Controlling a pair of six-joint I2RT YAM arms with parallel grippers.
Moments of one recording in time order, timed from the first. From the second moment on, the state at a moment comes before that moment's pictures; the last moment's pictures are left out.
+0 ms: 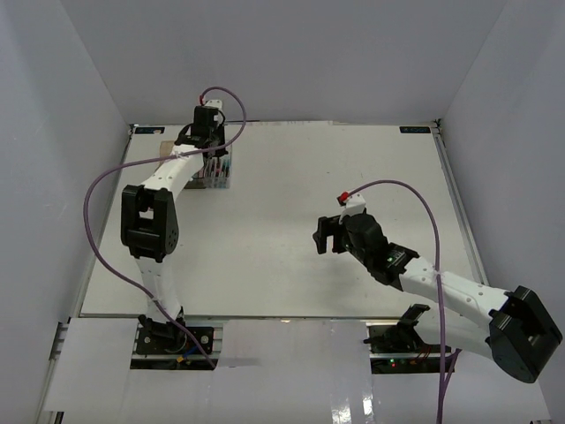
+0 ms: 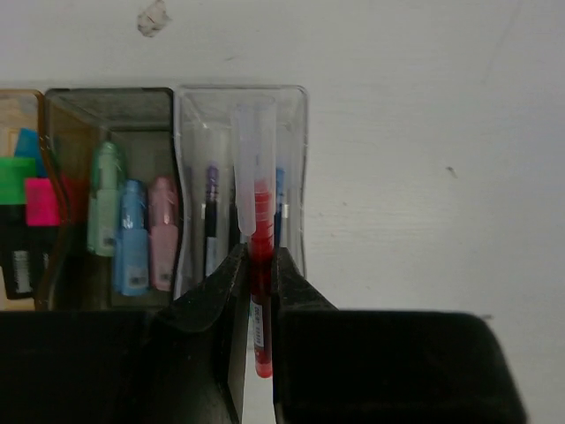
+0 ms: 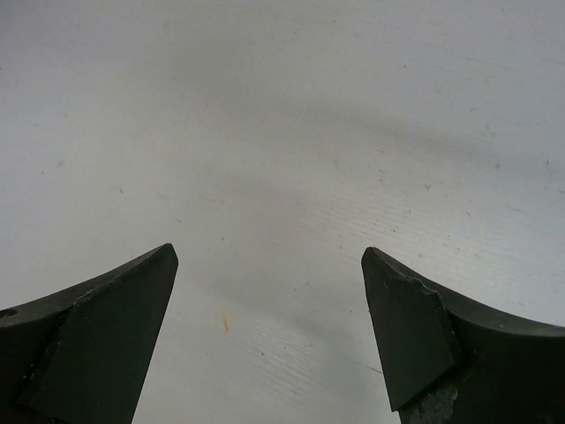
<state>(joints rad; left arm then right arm) -0.24 1.95 1.63 -0.31 -0.16 -0.14 0.80 1.06 0.54 0.05 0.24 0.34</state>
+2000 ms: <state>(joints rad) -0.19 0.35 0.61 -0.48 -0.13 -0.36 0.80 0.27 0.64 -0.53 0.64 0.15</state>
